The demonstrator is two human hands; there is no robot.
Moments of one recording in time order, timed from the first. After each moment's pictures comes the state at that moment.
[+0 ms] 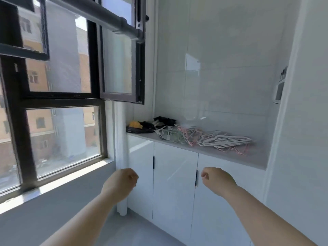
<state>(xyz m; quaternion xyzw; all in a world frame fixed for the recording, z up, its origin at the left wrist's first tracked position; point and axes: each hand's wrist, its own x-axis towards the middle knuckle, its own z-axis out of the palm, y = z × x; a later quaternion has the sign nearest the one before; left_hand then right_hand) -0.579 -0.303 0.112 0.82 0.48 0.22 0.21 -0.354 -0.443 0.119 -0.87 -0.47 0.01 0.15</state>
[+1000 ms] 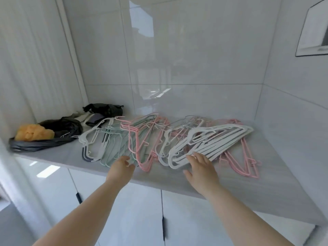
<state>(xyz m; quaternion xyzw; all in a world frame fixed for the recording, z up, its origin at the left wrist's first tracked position) -0.057 0.018 0.043 0.81 0.43 0.20 0.34 0.076 -0.163 0.030 -0.89 -0.42 -0.08 0.15</state>
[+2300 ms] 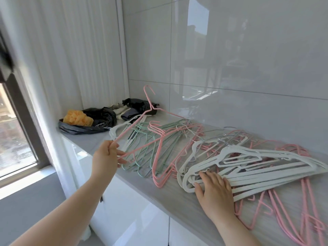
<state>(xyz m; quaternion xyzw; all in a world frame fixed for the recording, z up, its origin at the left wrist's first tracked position) -0.065 0.049 0.072 0.62 0.46 0.49 0.39 0.132 -0.104 -0.007 -0.87 -0.45 -0.10 0.15</state>
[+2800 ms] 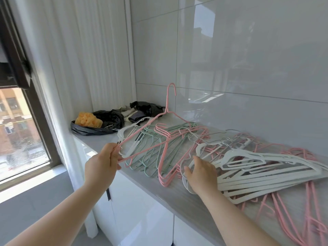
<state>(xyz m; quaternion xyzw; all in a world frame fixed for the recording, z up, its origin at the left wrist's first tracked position) -0.099 0.015 0.087 0.75 0.47 0.44 0.14 0.123 -0.064 0.039 -0.85 -0.48 -0.06 0.23</state>
